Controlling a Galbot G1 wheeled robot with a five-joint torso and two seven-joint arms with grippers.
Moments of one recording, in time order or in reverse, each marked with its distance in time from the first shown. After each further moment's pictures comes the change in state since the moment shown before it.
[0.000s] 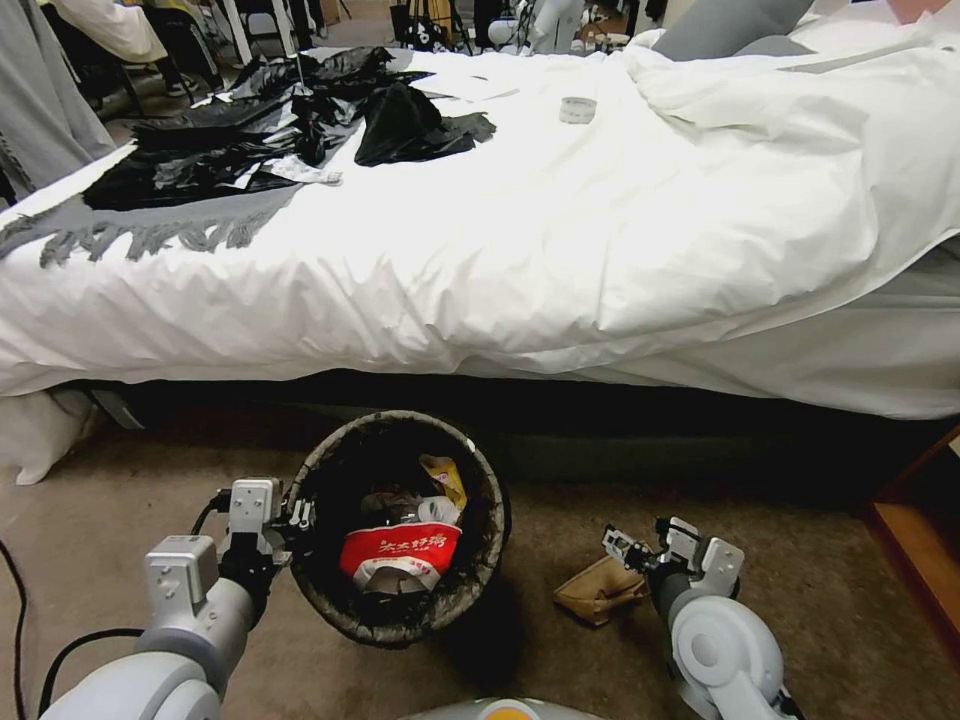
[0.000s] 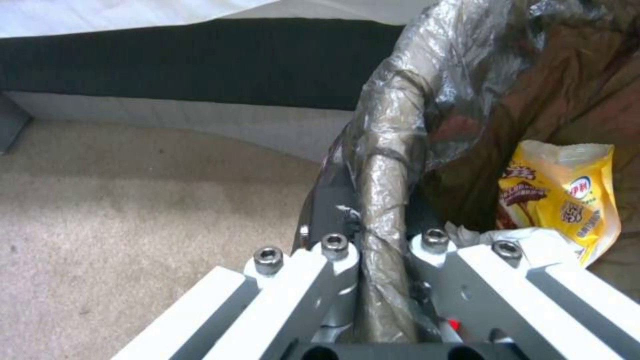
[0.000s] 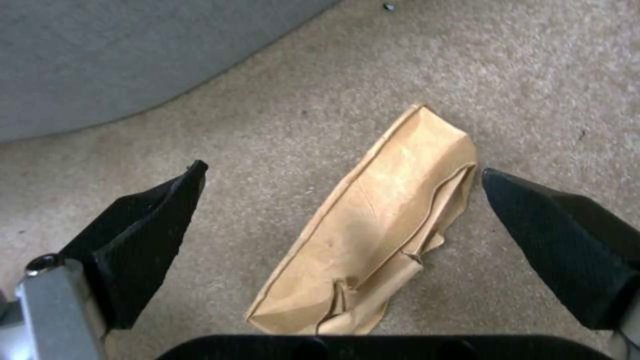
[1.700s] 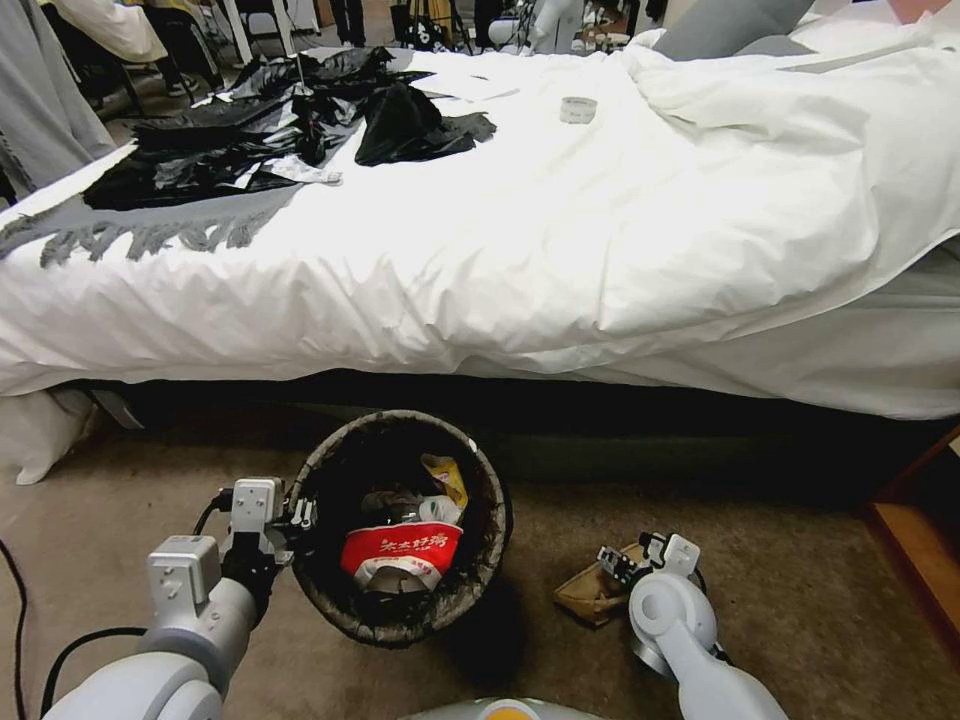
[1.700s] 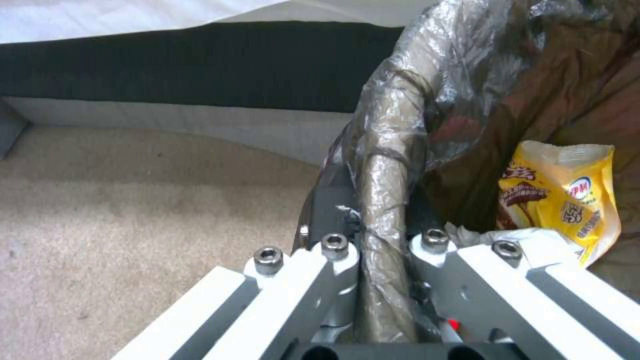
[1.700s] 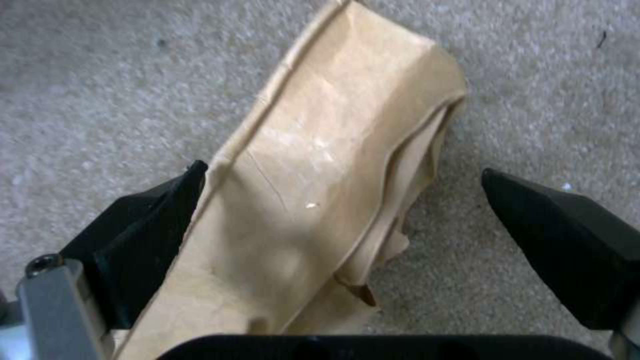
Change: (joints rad) left arm 0.001 0.003 0.010 0.000 0.012 -0.009 0.003; right arm 0.179 0.029 -0.086 -0.355 0.062 0.063 0.104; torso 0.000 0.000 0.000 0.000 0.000
